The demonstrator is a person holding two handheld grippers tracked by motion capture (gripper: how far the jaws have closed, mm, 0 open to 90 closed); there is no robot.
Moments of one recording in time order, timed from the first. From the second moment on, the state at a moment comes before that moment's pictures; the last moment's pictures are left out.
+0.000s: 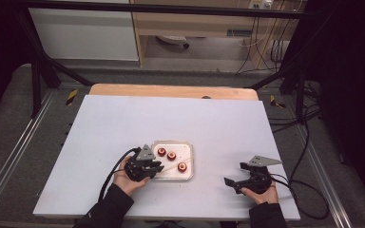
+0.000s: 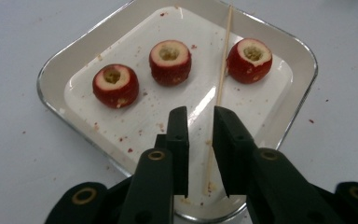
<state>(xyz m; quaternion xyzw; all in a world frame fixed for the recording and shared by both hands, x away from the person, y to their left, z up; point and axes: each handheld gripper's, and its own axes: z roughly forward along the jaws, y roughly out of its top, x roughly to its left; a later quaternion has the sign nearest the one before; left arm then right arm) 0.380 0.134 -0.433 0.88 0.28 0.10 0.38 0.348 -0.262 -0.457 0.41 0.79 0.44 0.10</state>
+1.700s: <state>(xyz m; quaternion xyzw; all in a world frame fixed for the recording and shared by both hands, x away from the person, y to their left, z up) 0.376 0.127 -0.430 0.87 0.27 0.09 0.39 0.348 -0.254 -0.453 0.39 0.80 0.44 0.11</state>
